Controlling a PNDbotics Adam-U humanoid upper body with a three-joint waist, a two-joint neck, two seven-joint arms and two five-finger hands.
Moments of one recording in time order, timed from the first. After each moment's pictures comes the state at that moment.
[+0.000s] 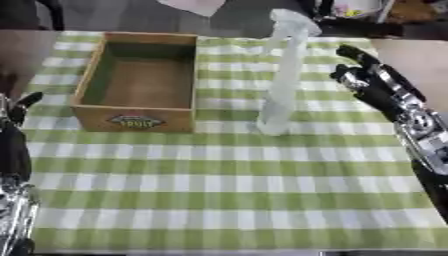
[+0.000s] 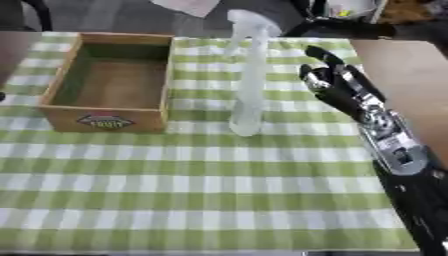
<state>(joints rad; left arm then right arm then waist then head) -0.18 0.21 0.08 -1.83 0.05 -0.10 0.23 -0.64 -0.42 0.14 -1.20 0.04 -0.18 0.18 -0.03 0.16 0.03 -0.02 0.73</state>
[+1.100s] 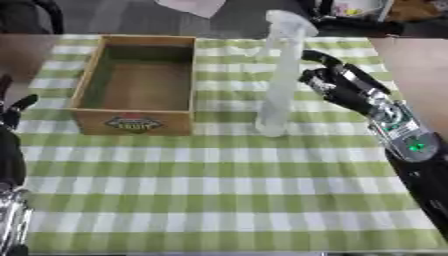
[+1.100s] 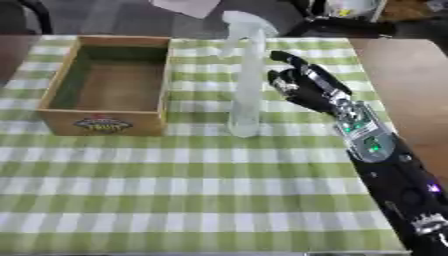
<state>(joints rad) -0.18 0.21 0.08 -1.83 0.05 -0.10 0.22 -0.69 -0.39 0.20 -1.16 0.08 -0.23 0.28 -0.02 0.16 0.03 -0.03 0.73</state>
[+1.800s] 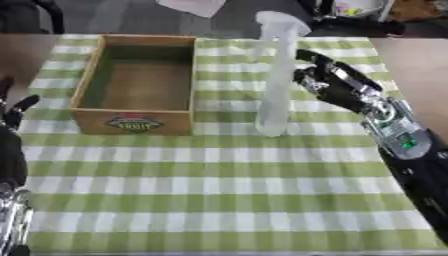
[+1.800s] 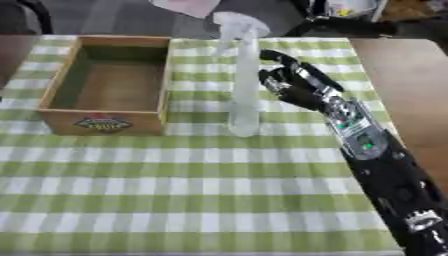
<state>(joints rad) -0.18 0.20 0.08 -1.83 0.05 -0.10 0.21 -0.72 -0.37 0.20 -1.16 0.08 -0.24 0.31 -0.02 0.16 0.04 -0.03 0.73</state>
